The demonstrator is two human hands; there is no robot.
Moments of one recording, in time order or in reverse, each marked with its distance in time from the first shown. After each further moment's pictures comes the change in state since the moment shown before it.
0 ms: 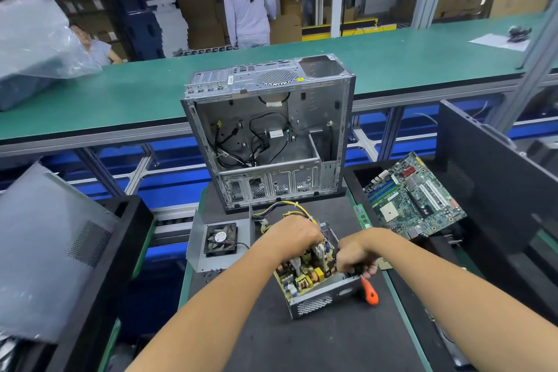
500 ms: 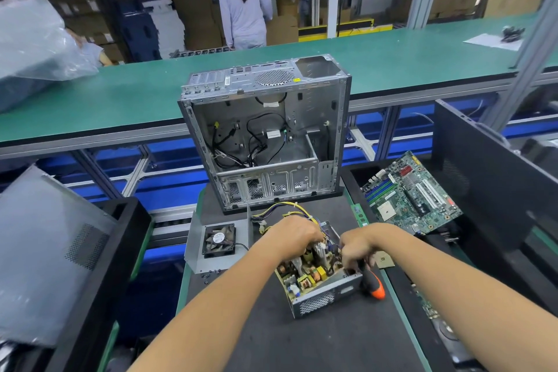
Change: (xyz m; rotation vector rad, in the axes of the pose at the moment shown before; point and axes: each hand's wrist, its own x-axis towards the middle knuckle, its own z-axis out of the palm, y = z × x) left_hand 0.001 0.002 0.001 -0.149 0.036 -0.028; right_hand -0.002 0.010 -0.010 -0.127 0.112 -0.051
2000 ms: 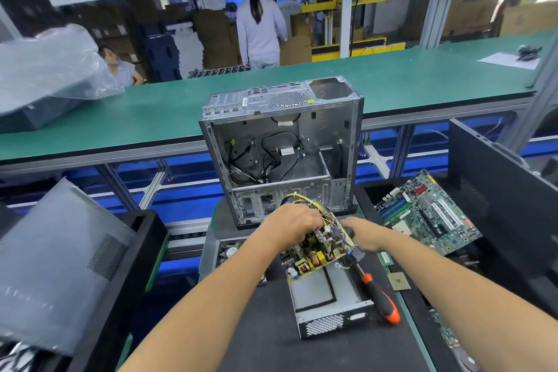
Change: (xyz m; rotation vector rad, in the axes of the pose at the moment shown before) left_hand -0.014 -0.028 -0.052 0.102 0.200 -0.026; right_hand 0.005 0.003 -0.031 0.128 0.500 -0.270
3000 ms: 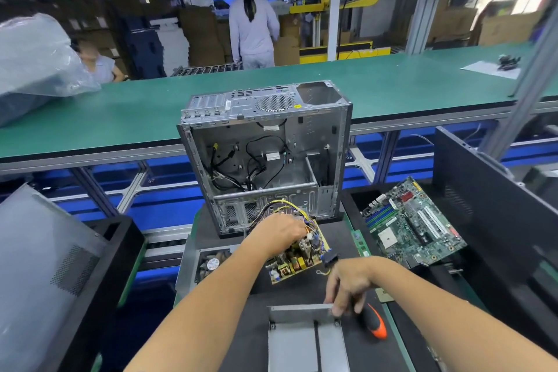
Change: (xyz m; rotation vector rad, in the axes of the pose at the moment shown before) left_hand 0.025 -0.028 0.050 0.124 -0.120 0.034; right_hand -0.014 0.000 0.027 0.280 -0.582 0.158
